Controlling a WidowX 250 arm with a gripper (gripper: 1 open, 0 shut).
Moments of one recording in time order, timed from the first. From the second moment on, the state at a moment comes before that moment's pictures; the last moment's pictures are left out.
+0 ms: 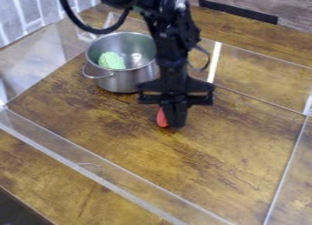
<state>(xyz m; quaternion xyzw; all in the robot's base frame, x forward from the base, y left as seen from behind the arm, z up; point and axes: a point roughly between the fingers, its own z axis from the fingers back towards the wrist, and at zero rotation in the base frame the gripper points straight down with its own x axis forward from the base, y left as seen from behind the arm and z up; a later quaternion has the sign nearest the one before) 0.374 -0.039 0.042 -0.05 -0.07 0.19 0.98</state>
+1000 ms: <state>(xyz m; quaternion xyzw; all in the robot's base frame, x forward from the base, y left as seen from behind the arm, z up) 0.398 -0.048 0.059 -0.05 -0.08 0.16 0.98</state>
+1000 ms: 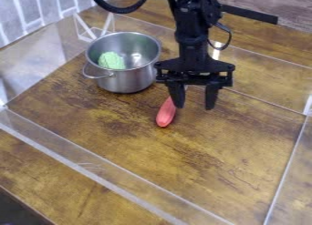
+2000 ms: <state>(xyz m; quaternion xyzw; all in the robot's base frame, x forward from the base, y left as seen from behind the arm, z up) 0.377 -0.034 0.065 -0.03 -0.07 0.16 0.98</state>
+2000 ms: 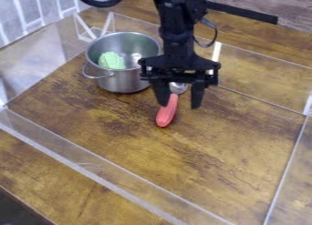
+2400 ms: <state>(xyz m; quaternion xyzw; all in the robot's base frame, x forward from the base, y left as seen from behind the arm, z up) 0.370 -0.045 0.050 -0.02 -0.06 0.17 0.98</state>
